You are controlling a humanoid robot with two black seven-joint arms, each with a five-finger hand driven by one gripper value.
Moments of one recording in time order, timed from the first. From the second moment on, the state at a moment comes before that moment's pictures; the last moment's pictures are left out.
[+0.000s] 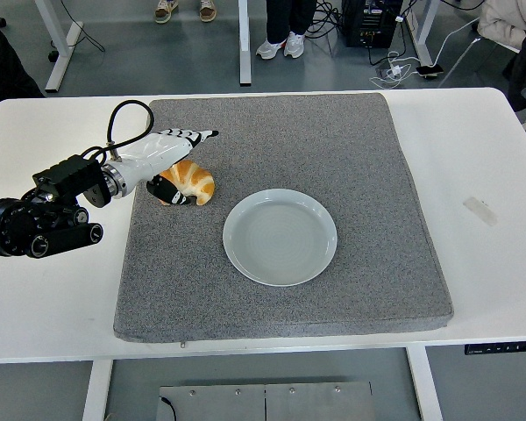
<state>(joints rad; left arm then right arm) -1.25 0.33 0.51 -0.92 0.87 0.52 -0.25 -0.10 0.00 0.07 0.13 -0.08 -0.05 0.23</state>
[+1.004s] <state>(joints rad) -1.19 0.25 0.52 -0.78 0.87 0.50 -0.26 -0.10 0.00 0.07 0.13 -0.08 -0.05 0.23</state>
